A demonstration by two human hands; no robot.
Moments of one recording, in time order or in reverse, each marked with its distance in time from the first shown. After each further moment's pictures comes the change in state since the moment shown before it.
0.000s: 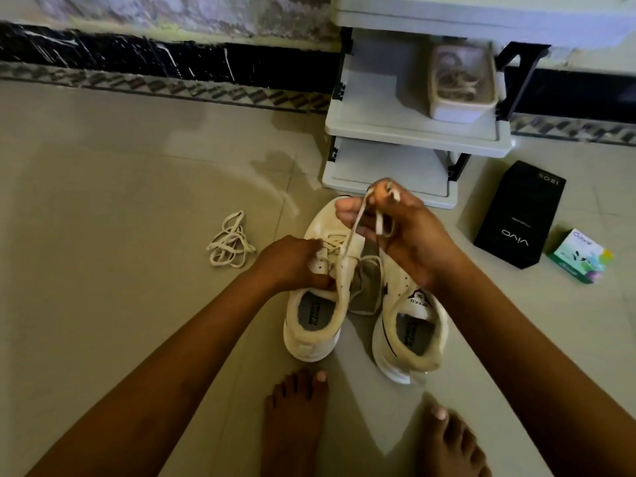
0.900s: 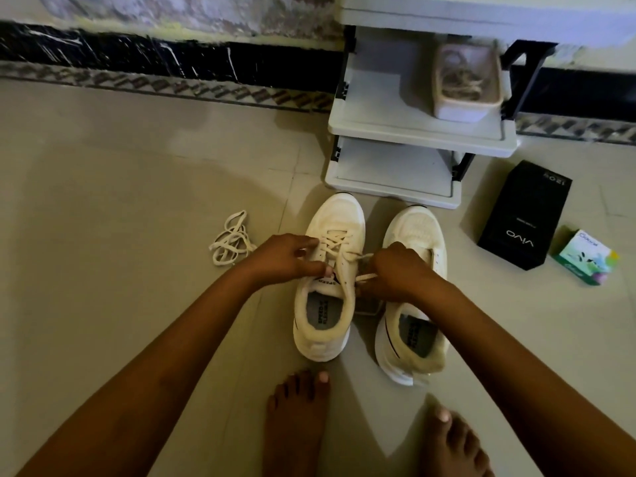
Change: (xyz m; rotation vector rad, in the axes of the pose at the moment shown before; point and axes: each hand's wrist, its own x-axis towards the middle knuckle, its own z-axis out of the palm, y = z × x) left_hand -0.005 -0.014 -0.004 -0.479 -0.031 -0.071; right_hand 0.011 0.052 -0.021 -1.709 -0.161 0.277
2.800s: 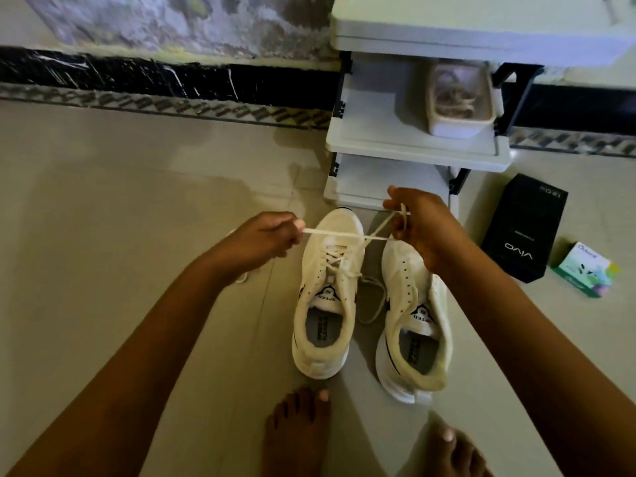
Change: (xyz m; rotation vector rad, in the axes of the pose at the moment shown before) left_hand -0.028 0.031 -0.043 -0.271 0.132 0.097; right_hand -0.002 0.004 -0.072 1.524 0.339 0.315
